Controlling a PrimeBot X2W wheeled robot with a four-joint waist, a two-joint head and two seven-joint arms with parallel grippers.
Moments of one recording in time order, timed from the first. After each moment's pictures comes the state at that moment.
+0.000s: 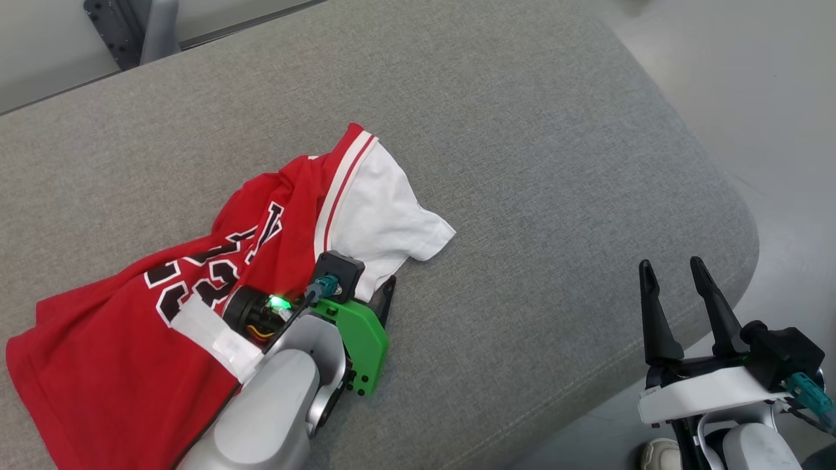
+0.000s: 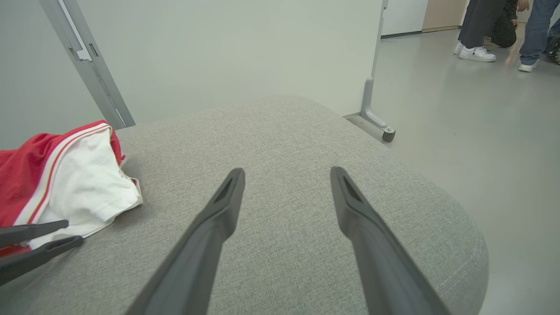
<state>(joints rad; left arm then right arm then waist) -0.51 0.11 -0.64 0.58 -0.33 0.01 0.12 -0.02 -0.05 -0.01 0.05 0.21 0.13 -0.26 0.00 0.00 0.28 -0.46</state>
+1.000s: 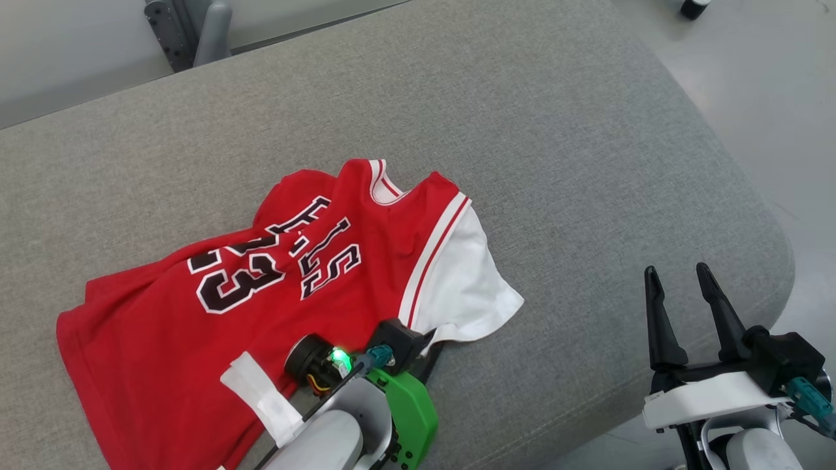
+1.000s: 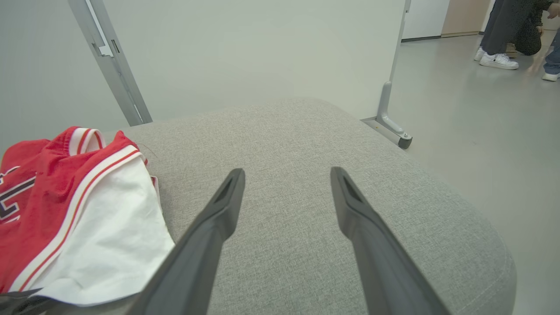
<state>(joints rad) -0.40 0.10 -0.79 0.50 -0.36 -0.09 0.04 -0.01 -0.05 -0.03 0.06 0.18 0.13 -0.26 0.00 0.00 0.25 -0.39</state>
